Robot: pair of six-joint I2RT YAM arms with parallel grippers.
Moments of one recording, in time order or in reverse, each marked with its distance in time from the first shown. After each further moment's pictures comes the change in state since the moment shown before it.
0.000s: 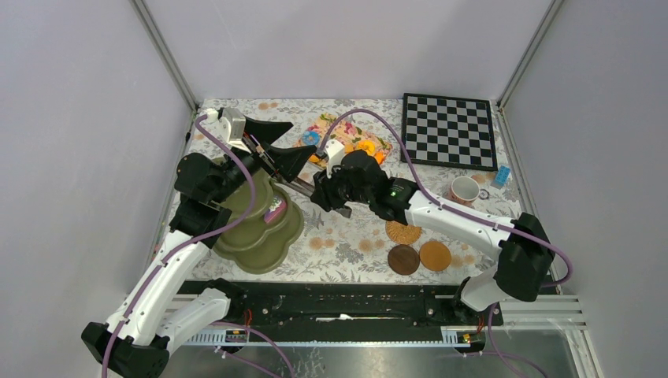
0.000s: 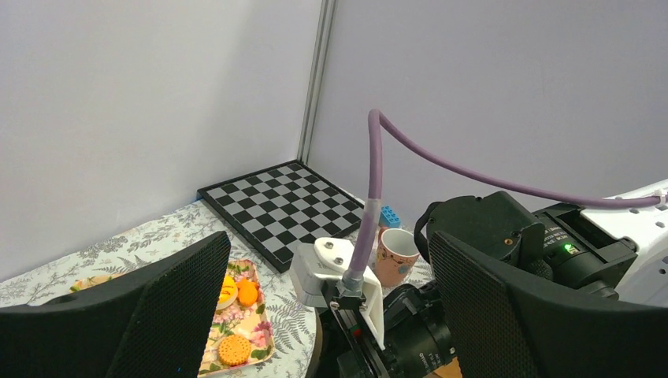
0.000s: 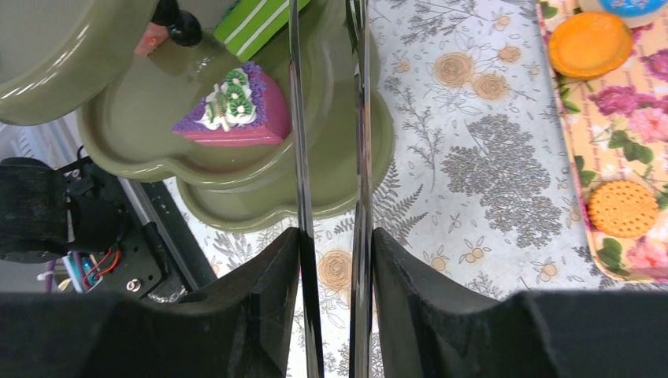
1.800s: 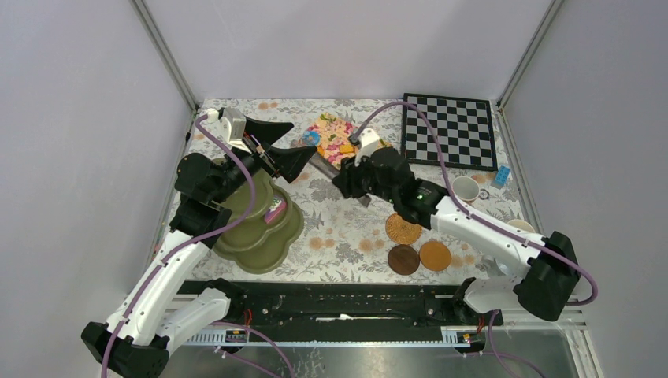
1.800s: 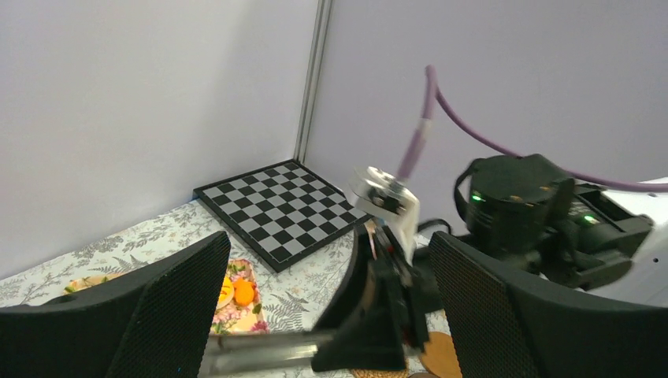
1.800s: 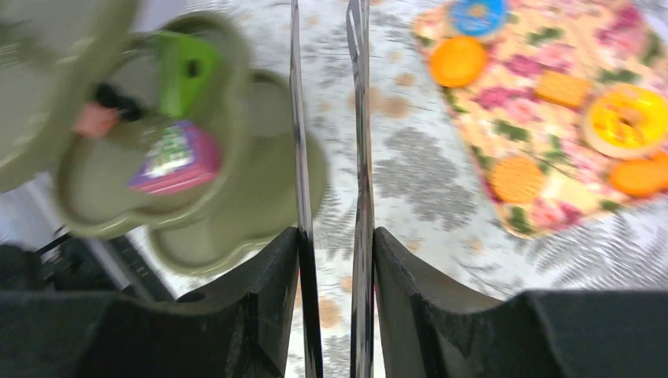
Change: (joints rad) left arm -0.004 0.000 0.000 0.000 0.002 -0.004; right arm -0.051 -0.170 -0.098 0.041 0.138 0.075
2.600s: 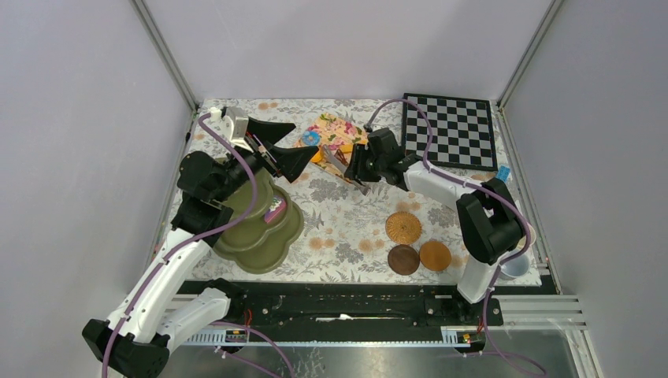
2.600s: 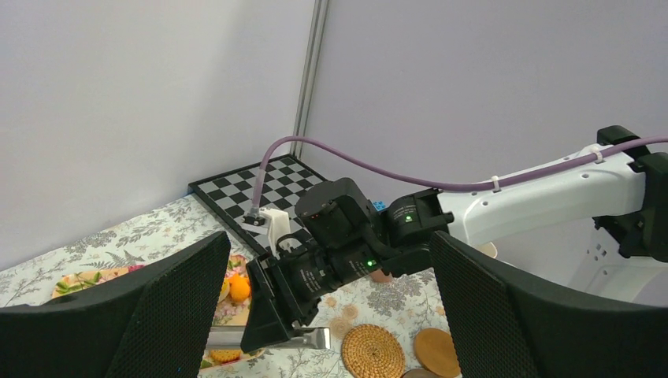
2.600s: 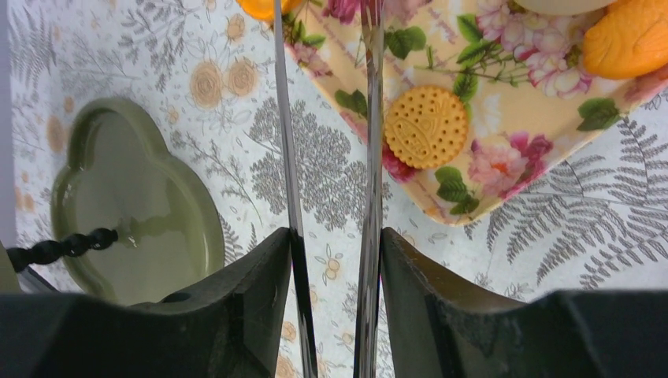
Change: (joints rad) left arm -0.002 0.014 0.000 0.000 0.008 -0.011; right arm -0.313 0.437 0.112 -0.037 -0.139 0.260
